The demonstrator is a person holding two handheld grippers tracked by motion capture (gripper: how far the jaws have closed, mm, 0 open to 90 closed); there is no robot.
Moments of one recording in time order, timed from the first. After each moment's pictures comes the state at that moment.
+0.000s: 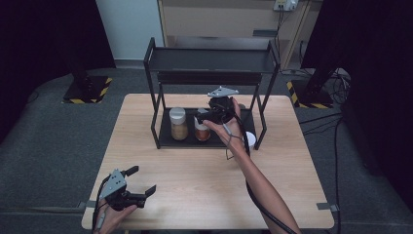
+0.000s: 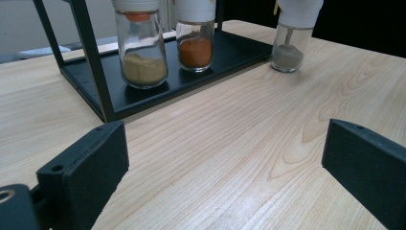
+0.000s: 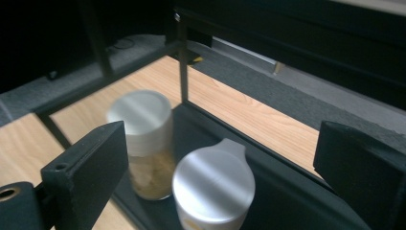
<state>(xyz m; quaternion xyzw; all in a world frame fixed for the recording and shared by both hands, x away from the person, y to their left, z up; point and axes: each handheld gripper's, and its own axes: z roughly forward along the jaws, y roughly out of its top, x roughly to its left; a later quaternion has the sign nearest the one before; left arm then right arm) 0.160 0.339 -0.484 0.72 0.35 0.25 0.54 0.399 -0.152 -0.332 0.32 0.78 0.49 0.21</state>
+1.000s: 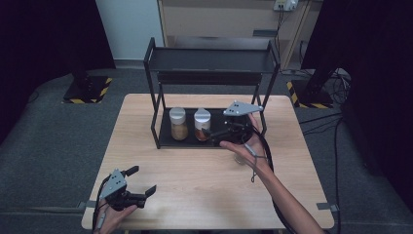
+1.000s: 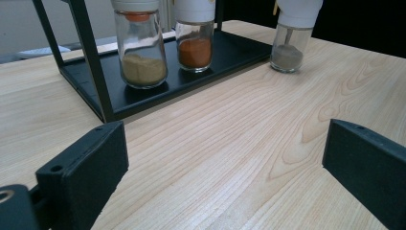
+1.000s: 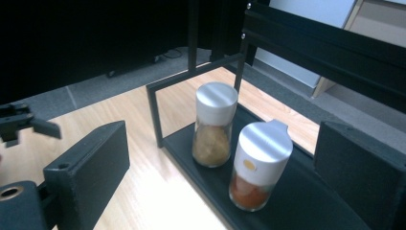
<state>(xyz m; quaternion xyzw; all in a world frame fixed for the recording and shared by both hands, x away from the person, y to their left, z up) 0.160 0.338 -0.484 0.72 0.35 0.25 0.54 0.335 -0.222 -0.314 0.23 0.80 0.53 0.18</state>
